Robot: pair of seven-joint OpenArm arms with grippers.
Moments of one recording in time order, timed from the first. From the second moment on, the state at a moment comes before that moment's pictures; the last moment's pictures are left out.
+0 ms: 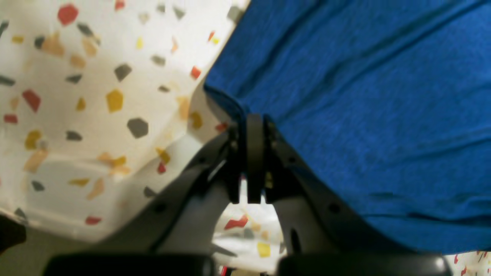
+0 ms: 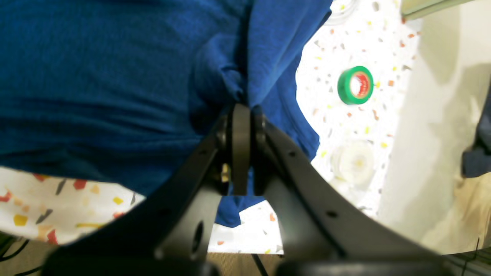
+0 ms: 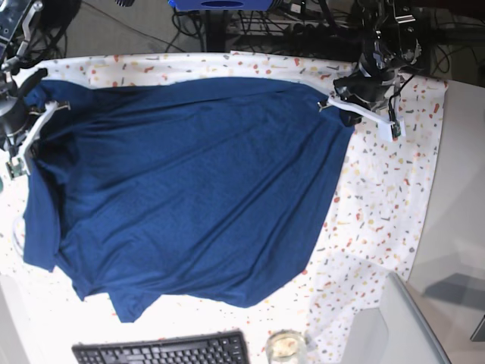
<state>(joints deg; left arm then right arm) 26.8 -4.2 -13.0 100.4 -23.8 1.0 36.2 -18.2 2.2 33.1 110.9 -8.4 40.5 -42.3</state>
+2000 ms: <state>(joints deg) 11.2 -4.4 -12.8 92.2 -23.4 1.2 43.8 3.6 5.1 30.4 91.4 -8.9 40.5 -42.3</state>
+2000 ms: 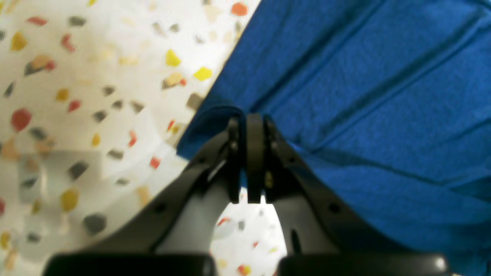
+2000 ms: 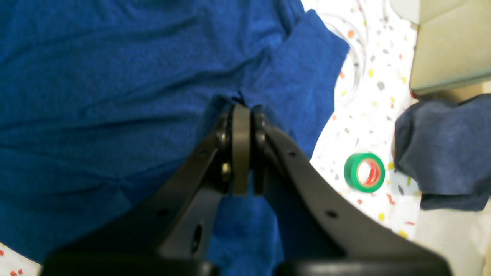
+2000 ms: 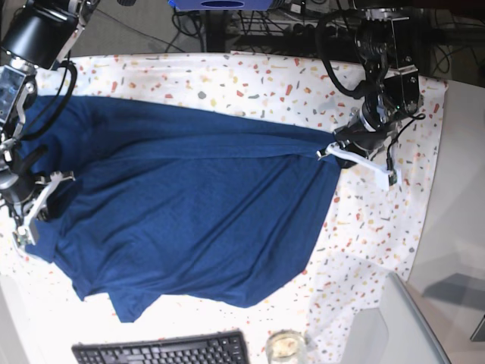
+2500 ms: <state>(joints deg) 6.0 -4.5 -12.6 85.7 -23.3 1.3 43.7 12.0 7.9 24.9 78.2 -9.3 40.5 -42.1</state>
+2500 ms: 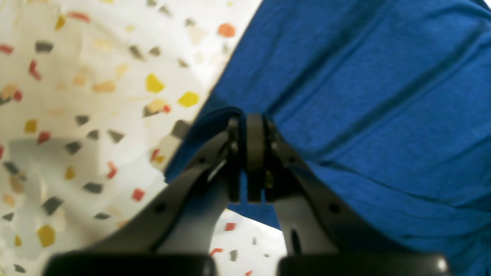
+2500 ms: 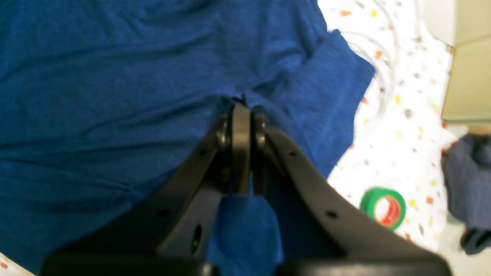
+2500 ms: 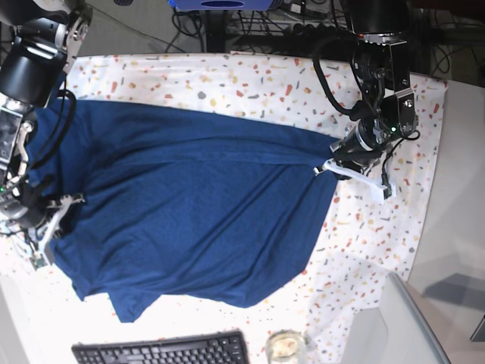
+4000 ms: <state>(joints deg) -7.1 -3.0 -12.5 73.5 -13.2 1.2 43.6 30.6 12.1 14.1 47.2 -9.5 40.4 -26.8</state>
